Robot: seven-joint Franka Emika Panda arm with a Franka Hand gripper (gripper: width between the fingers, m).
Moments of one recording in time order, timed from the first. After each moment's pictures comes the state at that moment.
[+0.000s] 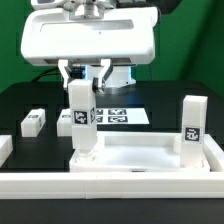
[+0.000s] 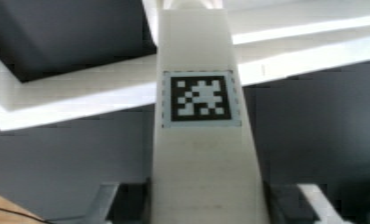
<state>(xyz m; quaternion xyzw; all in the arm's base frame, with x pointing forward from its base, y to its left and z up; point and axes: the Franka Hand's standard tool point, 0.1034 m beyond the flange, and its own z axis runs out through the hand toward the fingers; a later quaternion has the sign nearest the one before) 0.608 -0.067 0.129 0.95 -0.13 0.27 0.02</state>
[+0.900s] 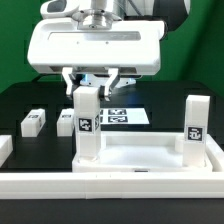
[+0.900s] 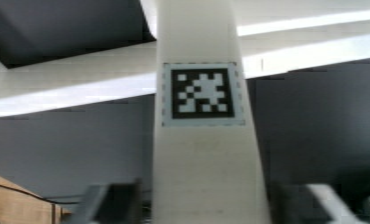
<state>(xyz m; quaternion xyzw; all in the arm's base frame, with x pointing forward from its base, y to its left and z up) 0.613 -0.063 0.126 0.94 -0.13 0.31 0.04</state>
